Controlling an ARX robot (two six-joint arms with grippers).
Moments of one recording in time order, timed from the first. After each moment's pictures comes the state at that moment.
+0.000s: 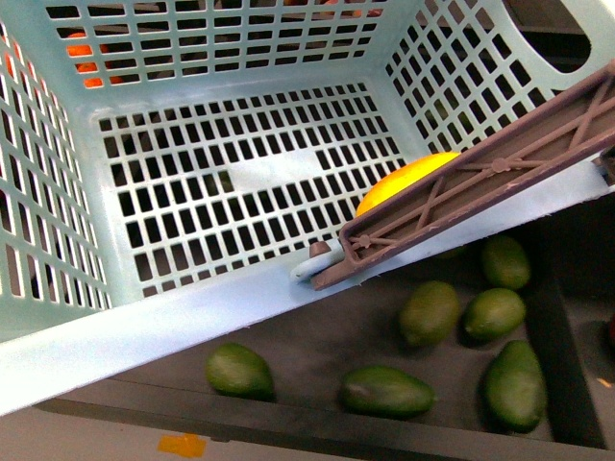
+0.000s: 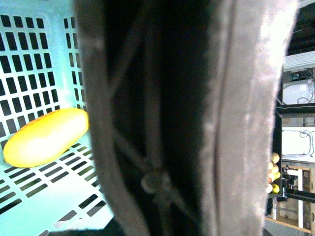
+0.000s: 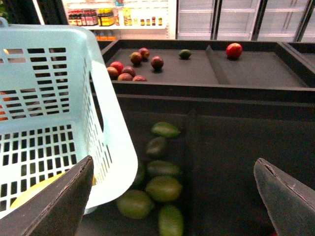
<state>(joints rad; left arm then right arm) -0.69 1.64 1.40 -0.31 0.11 -0.95 0.00 0.61 0.06 0.55 0.00 0.00</state>
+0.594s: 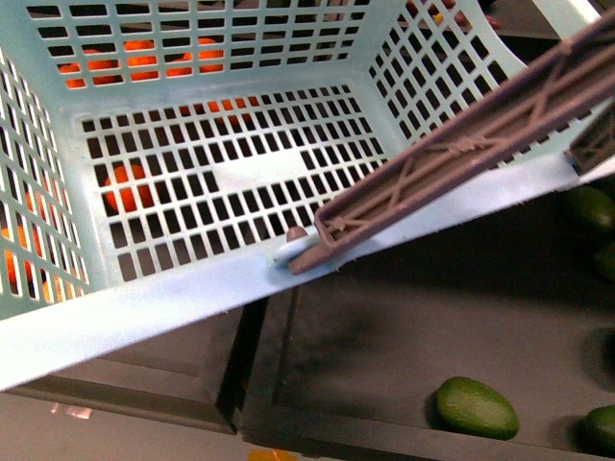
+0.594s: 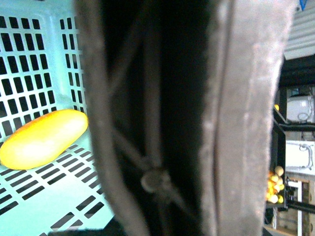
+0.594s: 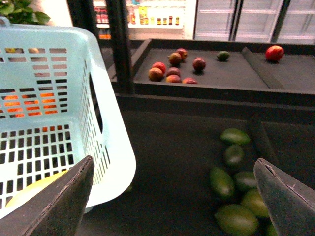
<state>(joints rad) -0.68 1.64 1.40 -0.31 0.10 -0.95 0.00 0.61 0.06 0.55 -0.01 0.00</state>
